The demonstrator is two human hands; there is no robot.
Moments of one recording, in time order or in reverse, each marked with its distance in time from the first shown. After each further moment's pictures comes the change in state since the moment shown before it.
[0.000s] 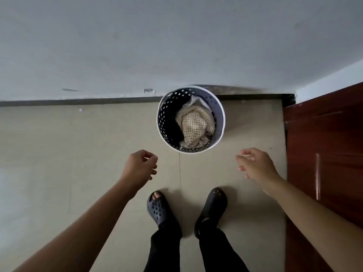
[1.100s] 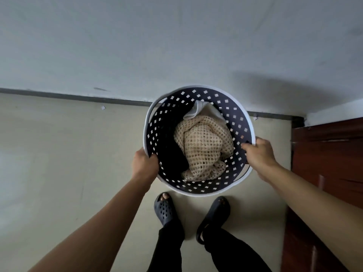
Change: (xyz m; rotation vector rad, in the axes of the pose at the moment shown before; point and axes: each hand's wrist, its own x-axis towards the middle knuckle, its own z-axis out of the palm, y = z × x) left_hand -0.016 0.004 -0.054 -0.205 0.269 -0.055; right_hand -0.029 -0.108 0.019 0.080 0.111 -0.134
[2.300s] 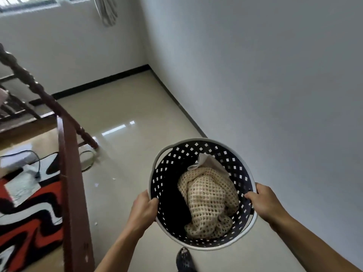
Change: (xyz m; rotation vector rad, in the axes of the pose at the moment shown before) left_hand -0.417 -0.152 -0.391 -0.637 0.562 -0.111; right_hand -0.494 -0.261 0.024 -0.564 -0.699 -0.797
